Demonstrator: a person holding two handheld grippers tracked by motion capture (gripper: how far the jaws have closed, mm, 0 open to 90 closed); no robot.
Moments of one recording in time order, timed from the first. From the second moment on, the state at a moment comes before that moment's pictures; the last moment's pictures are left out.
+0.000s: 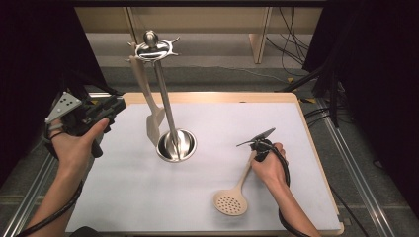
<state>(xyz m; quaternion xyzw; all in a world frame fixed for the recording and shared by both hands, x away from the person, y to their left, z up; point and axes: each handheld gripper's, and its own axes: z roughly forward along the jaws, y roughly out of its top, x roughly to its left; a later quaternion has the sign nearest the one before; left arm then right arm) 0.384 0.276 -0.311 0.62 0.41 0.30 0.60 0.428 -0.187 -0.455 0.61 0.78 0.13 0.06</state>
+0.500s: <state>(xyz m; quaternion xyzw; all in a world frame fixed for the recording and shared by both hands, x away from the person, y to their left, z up) 0.383 0.277 -0.310 0.61 0.41 0.30 0.60 0.418 -0.180 -0.438 0.65 0.74 0.18 0.02</state>
